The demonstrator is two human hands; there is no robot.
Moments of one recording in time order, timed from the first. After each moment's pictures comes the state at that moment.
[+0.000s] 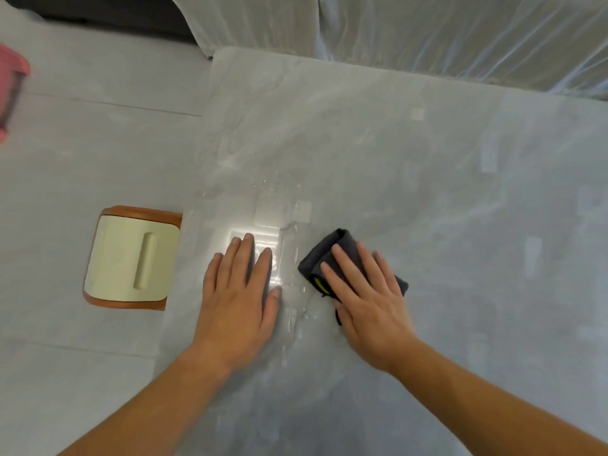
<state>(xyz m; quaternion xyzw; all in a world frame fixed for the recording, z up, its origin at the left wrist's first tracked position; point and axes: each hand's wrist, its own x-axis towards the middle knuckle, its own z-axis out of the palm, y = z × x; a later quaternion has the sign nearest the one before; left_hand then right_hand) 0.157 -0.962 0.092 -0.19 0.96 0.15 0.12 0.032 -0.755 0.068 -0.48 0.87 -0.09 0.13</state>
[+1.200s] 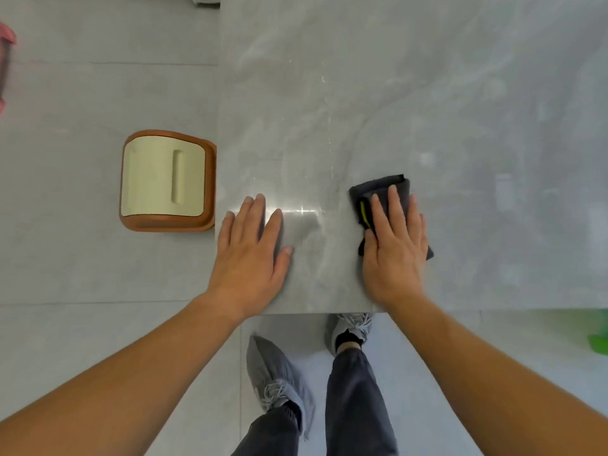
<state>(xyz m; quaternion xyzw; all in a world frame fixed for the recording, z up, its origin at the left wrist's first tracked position) 0.310 -0.961 0.089 -0.11 0.97 0.15 0.14 0.212 -0.744 0.072 -0.15 0.97 -0.18 0.10</state>
